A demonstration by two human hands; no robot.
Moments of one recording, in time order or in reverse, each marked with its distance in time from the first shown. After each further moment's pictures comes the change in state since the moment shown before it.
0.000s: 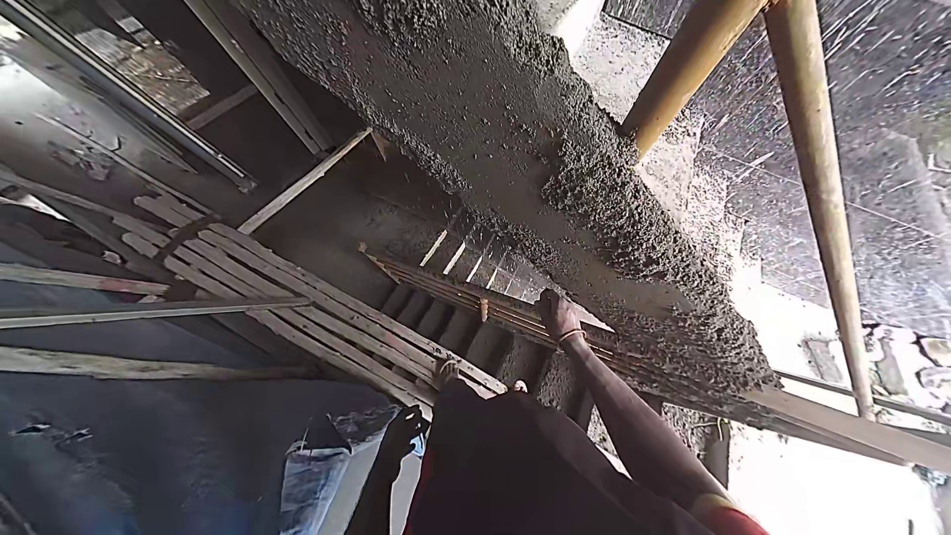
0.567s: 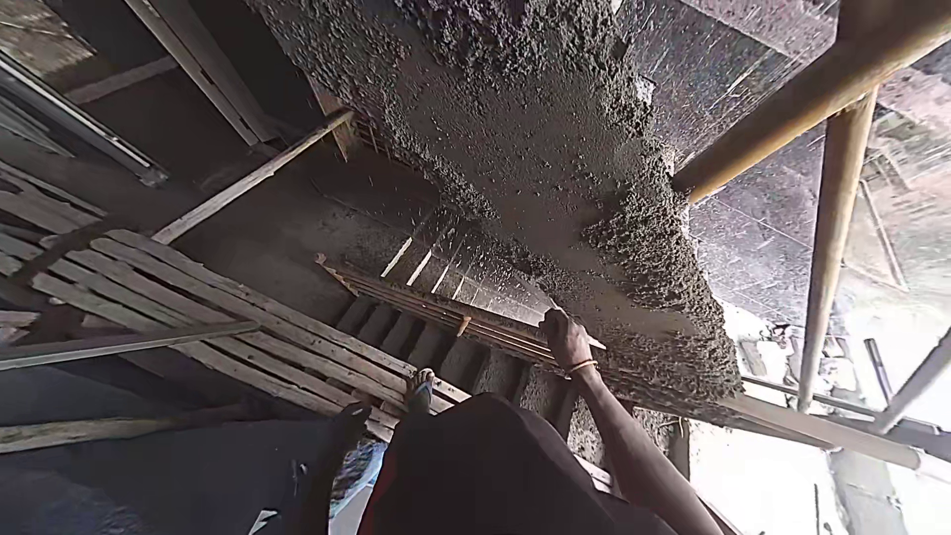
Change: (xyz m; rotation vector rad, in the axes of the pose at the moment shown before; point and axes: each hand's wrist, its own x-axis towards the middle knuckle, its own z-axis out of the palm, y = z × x) left_hand 0.163 0.044 -0.127 0.298 0.007 0.086; right_hand -0.020 -0.065 -0.006 -0.032 0.174 0.018
